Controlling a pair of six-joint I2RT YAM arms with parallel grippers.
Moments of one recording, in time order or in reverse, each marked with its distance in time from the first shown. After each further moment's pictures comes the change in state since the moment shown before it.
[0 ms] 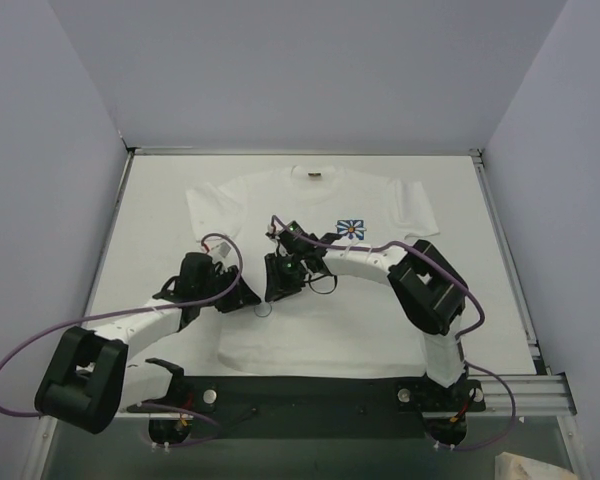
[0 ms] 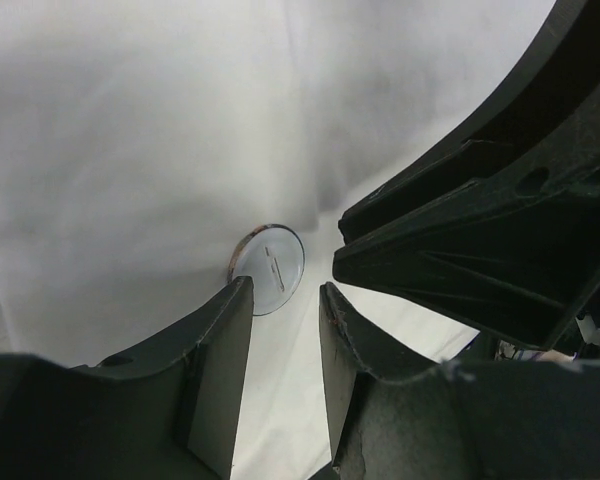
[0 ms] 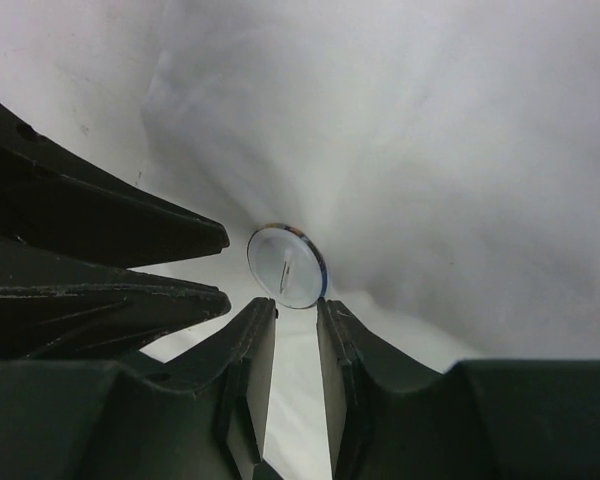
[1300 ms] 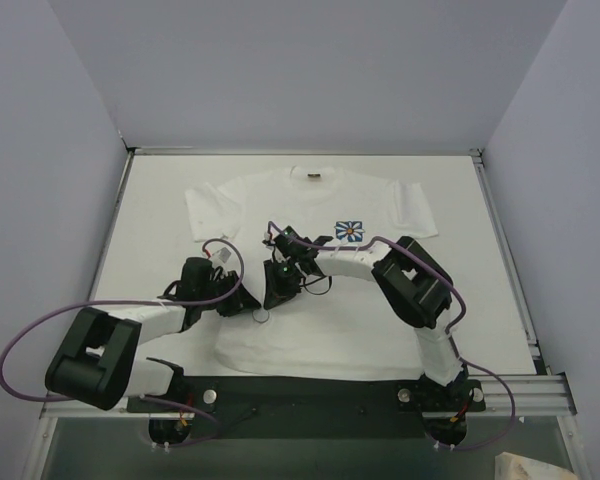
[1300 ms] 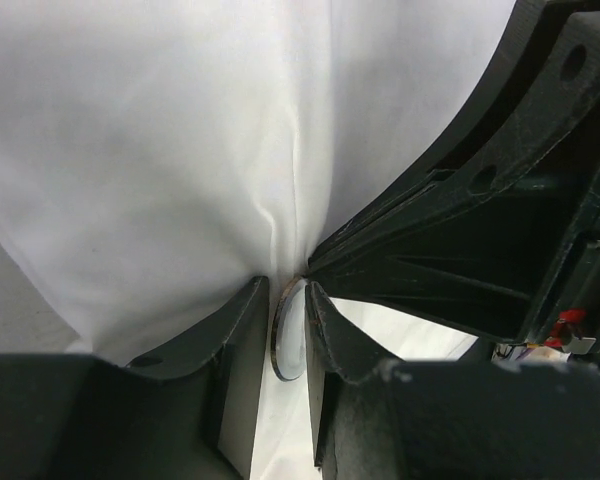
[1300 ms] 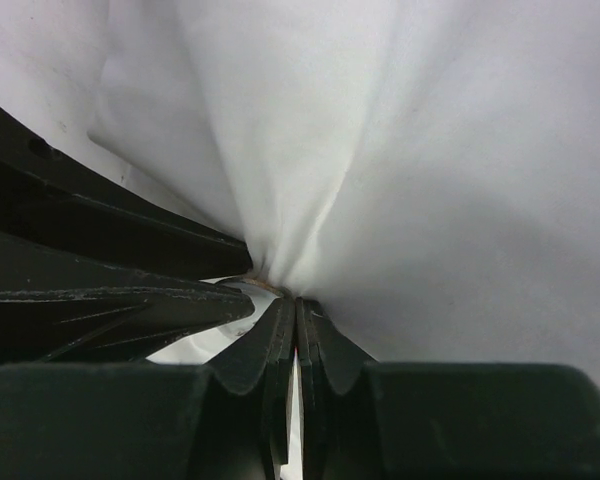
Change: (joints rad) left arm 0.023 0.128 -0.066 0.175 0.063 -0.022; right arm 0.007 0.112 0.039 0.014 -0.082 0.042
